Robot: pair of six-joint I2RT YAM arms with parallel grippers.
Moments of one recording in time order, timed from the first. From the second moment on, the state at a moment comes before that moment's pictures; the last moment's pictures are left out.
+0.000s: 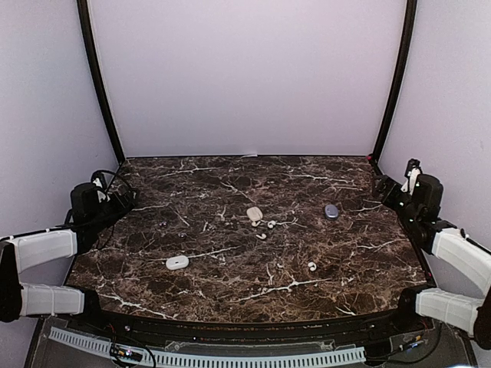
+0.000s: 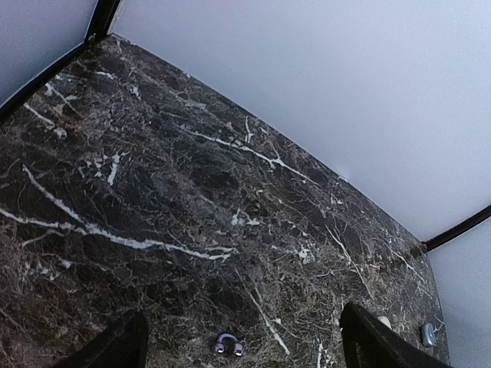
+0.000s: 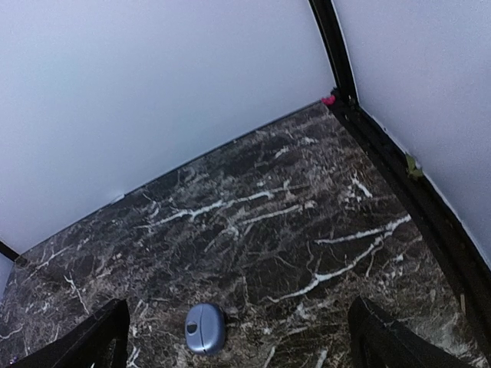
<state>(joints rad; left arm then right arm) -0.05 1.08 0.38 0.34 0.11 -0.65 0.03 0.88 0.43 0.20 -0.02 0.45</state>
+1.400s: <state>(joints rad) -0.17 1.16 0.31 0.55 0.35 -0.52 0.55 1.66 0.94 -0.11 0.01 0.31</state>
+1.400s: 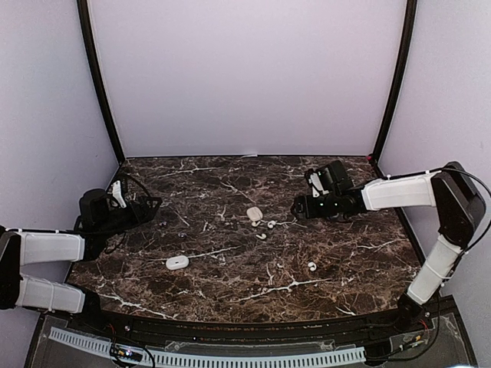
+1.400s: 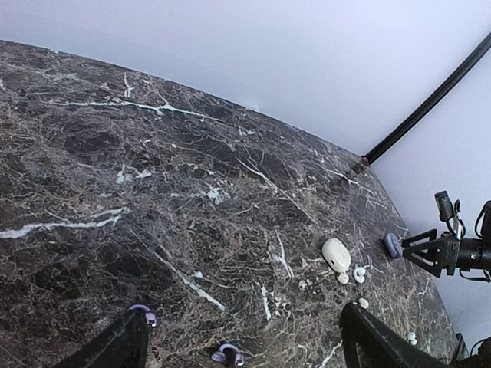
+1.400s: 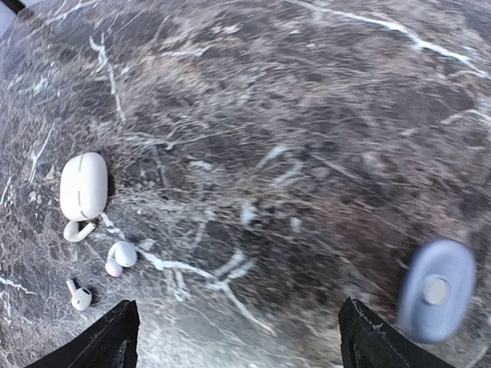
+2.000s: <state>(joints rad) -0.17 1.16 0.31 0.49 0.32 -0.52 0.79 1.99 1.33 -0.15 0.03 0.29</state>
